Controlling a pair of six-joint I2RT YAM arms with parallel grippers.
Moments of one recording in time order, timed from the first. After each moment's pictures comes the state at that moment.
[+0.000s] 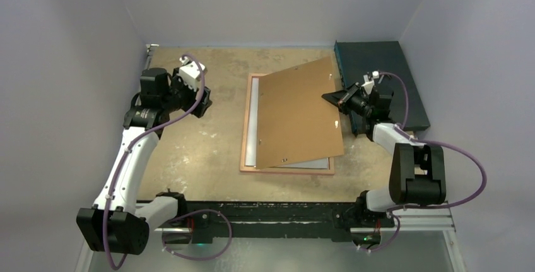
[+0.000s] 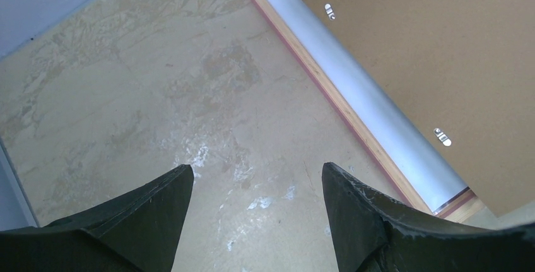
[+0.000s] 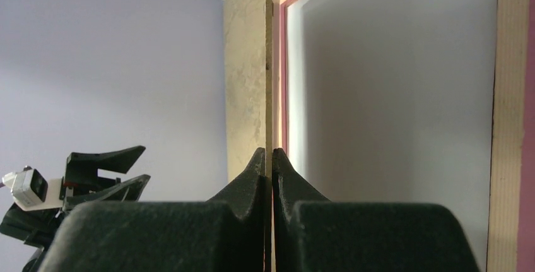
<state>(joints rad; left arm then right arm) -0.07 1.09 1.07 -0.51 0.42 0.34 -0.06 1.43 0.68 0.42 -0.71 1.07</state>
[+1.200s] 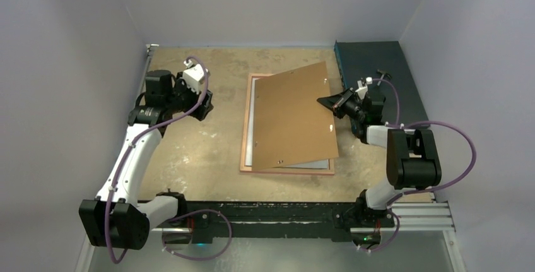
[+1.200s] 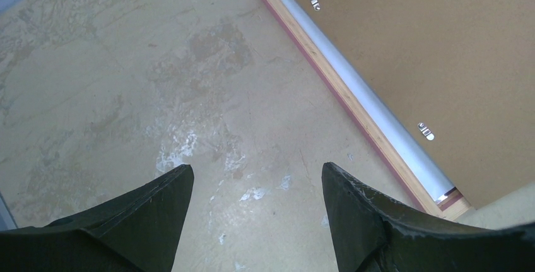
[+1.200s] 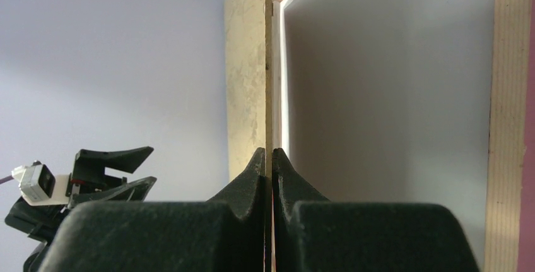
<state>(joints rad) -0.07 1.12 1.03 -0.51 0.42 0.36 -0.03 1.58 0.61 0.67 -0.70 1.12</state>
